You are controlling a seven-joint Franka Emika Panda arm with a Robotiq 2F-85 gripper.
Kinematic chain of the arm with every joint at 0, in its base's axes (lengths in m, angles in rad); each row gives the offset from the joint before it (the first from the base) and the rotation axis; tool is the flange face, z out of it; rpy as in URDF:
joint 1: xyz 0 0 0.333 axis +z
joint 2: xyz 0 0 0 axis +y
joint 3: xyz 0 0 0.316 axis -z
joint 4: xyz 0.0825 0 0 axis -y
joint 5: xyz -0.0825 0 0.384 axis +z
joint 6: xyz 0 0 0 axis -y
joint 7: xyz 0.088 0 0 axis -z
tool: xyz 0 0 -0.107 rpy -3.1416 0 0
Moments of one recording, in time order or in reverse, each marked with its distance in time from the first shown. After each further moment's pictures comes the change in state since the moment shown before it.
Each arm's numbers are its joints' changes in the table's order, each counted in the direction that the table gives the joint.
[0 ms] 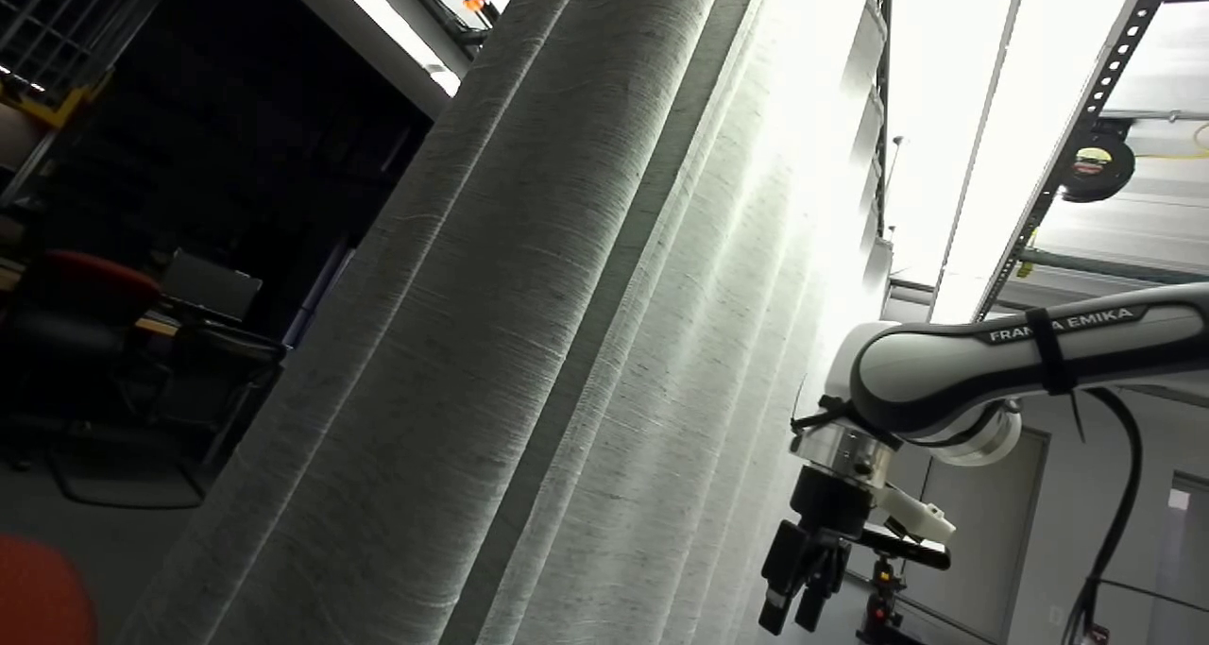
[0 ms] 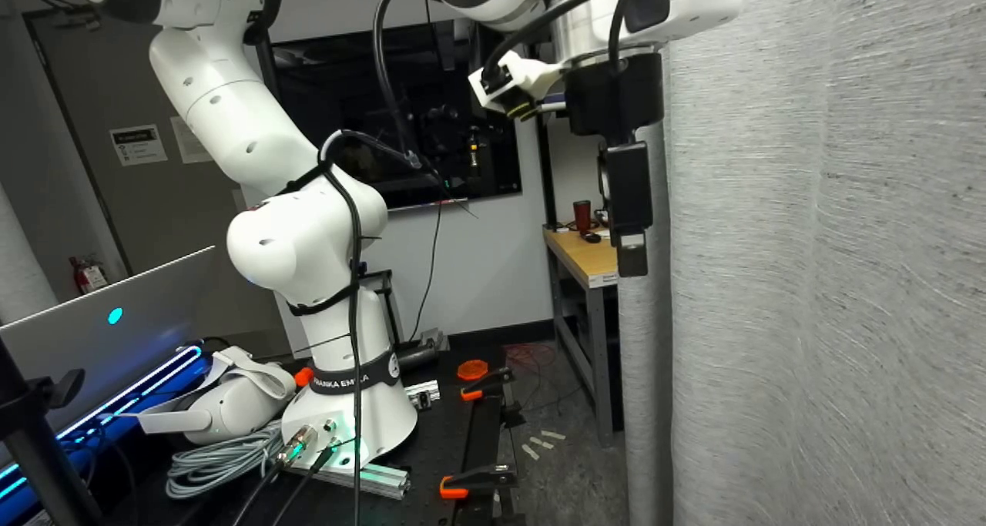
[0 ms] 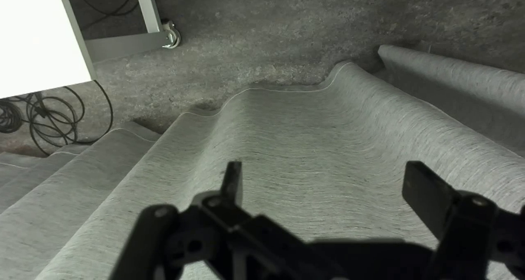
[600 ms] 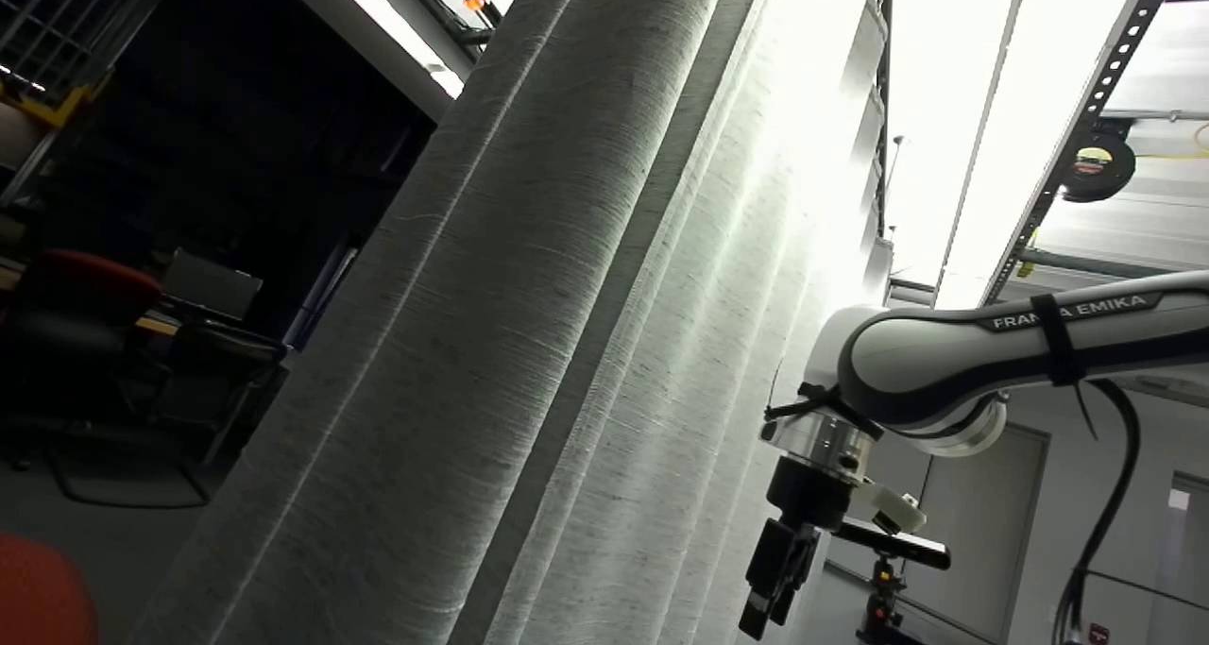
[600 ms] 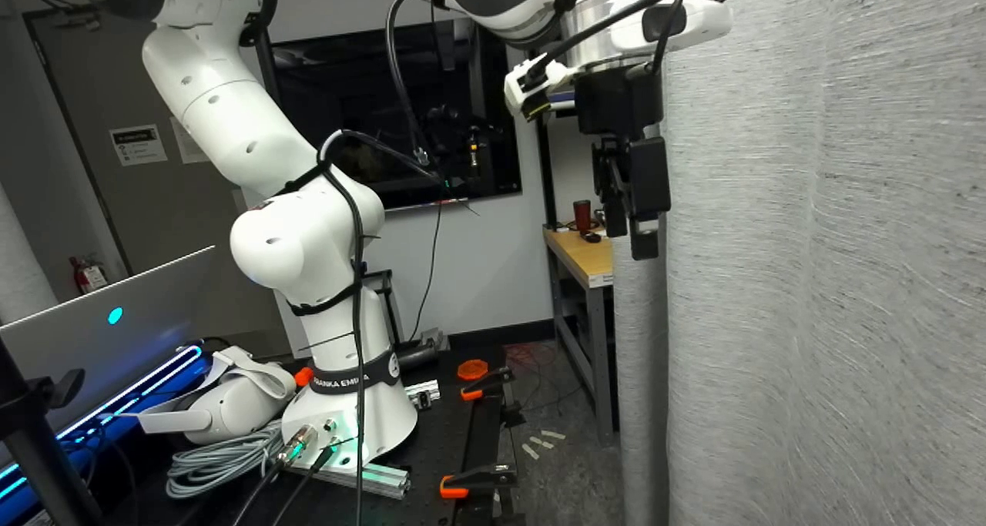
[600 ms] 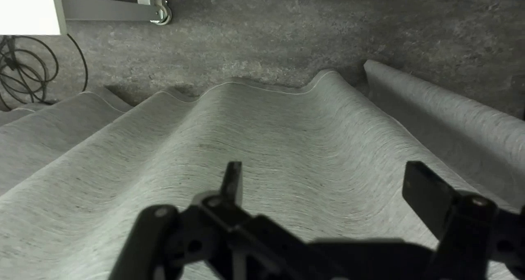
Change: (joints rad) arm 0.071 -0.007 -0.039 -0.014 0.016 0.000 -0.093
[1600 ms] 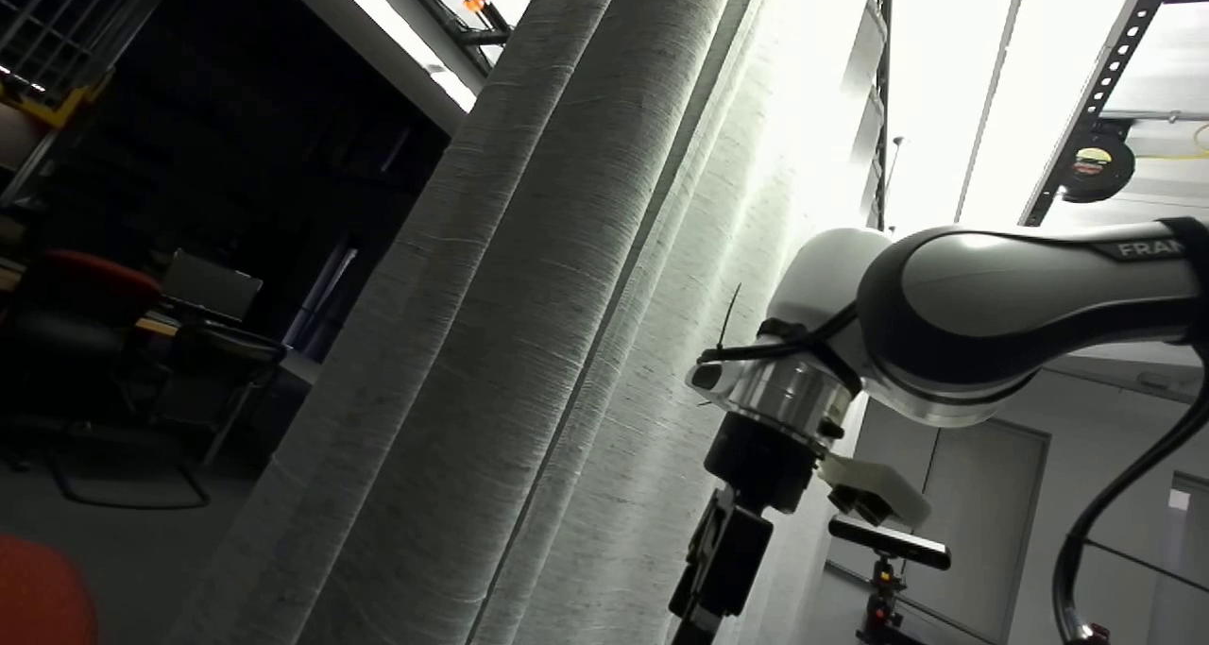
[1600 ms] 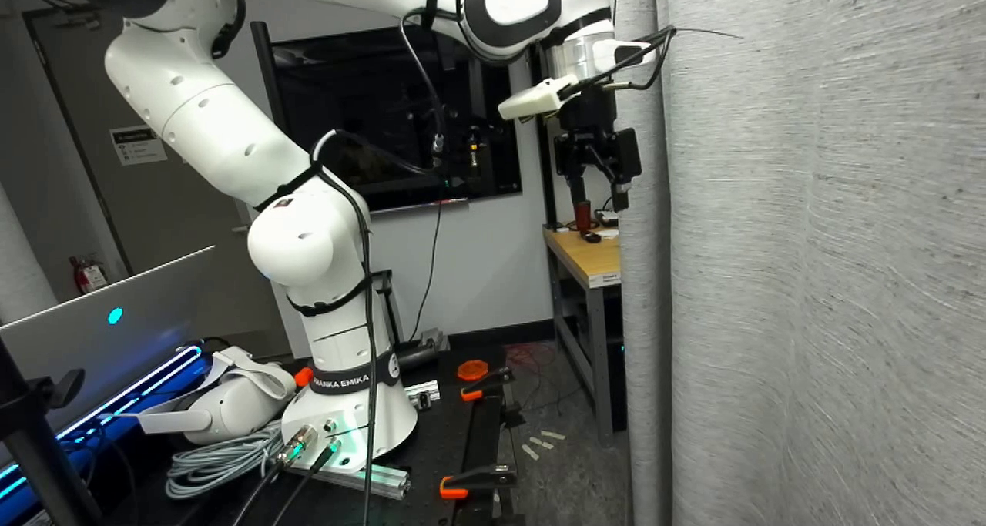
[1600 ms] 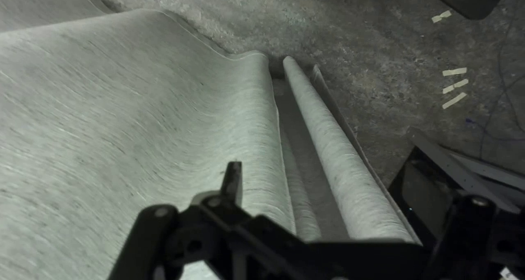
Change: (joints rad) arm 0.269 -0.079 -0.150 -0.062 0.145 0.024 -0.103
